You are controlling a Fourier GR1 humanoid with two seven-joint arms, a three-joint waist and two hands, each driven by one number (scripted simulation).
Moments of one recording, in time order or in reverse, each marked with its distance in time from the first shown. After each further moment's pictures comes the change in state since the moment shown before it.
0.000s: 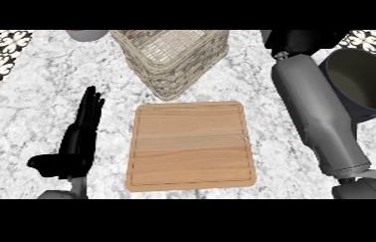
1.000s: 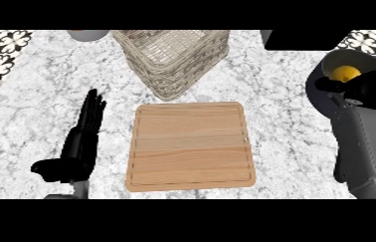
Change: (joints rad) left arm 0.024 -0.028 0.003 -0.013 -0.036 -0.010 -0.005; right arm 0.436 -0.115 -0.254 -0.301 -0.267 -0.019 -0.169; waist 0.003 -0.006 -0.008
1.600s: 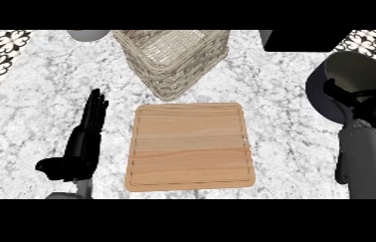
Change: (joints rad) left arm -0.010 -0.017 0.002 0.015 -0.011 -0.004 -0.004; right arm 0.125 0.047 -0.128 -0.078 -0.224 -0.165 -0.162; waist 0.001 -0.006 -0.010
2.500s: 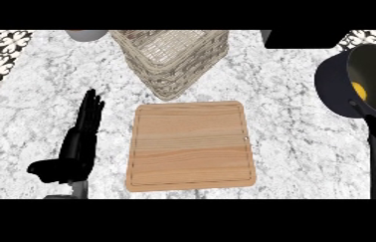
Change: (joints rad) left arm 0.017 -0.005 0.030 -0.019 -0.002 -0.025 0.003; right arm 0.321 0.091 -0.138 -0.365 -0.532 -0.431 -0.485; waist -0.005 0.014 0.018
